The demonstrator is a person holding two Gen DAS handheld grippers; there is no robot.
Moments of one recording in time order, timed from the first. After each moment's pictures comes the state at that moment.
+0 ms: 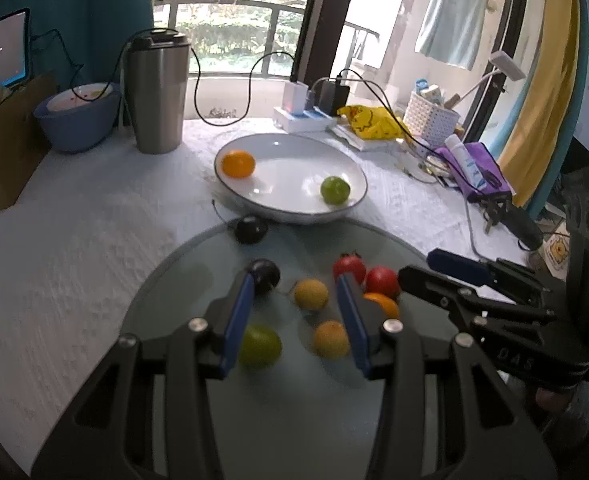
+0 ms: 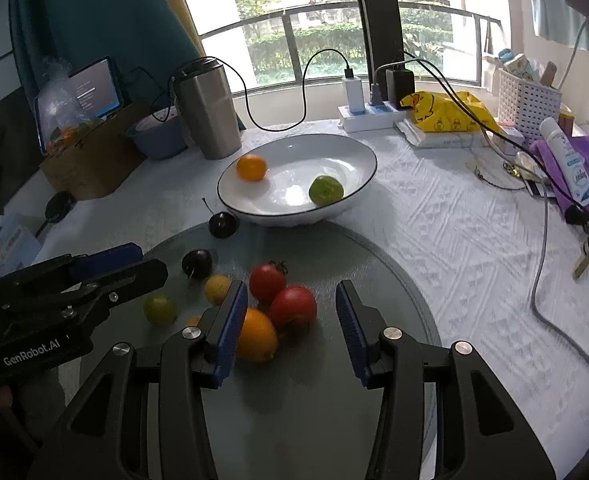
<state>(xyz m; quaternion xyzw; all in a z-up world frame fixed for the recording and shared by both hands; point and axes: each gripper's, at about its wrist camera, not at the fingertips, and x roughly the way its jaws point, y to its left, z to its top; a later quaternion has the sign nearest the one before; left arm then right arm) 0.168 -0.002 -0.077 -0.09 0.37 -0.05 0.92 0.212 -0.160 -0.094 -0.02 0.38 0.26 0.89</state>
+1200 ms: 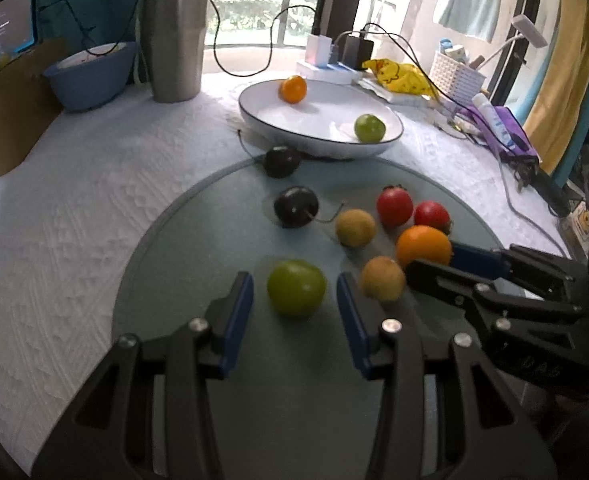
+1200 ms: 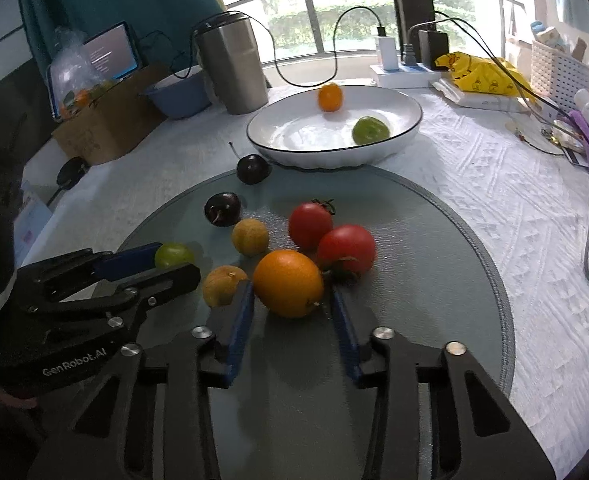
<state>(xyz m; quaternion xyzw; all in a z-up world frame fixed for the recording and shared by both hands) 0.163 0.002 -0.119 -0.07 0.42 -0.02 0.91 0.202 -0.135 -0.131 -0.04 0.42 0.29 0.86</state>
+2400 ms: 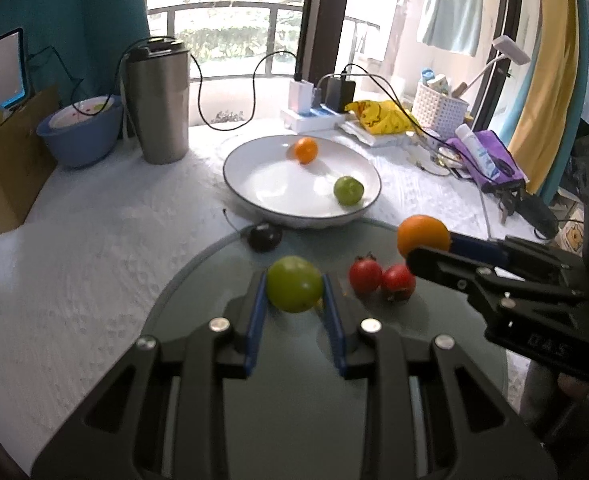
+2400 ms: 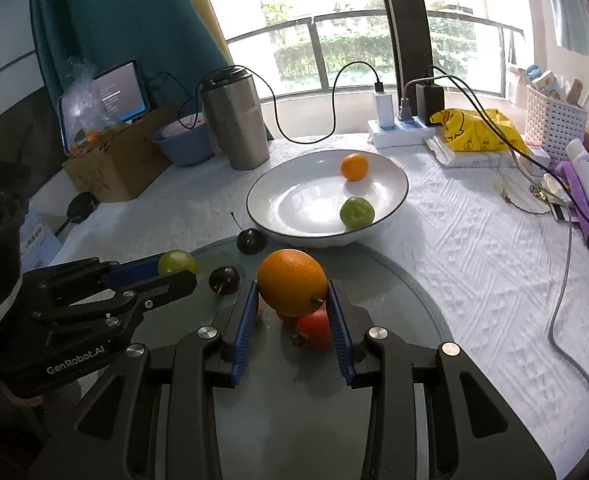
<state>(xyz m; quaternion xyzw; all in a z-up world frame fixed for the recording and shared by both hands) 0.181 -0.005 -0.074 -0.05 0.37 -0.04 0.93 0.221 -0.149 -0.086 -0.02 0.36 0.30 0.88</state>
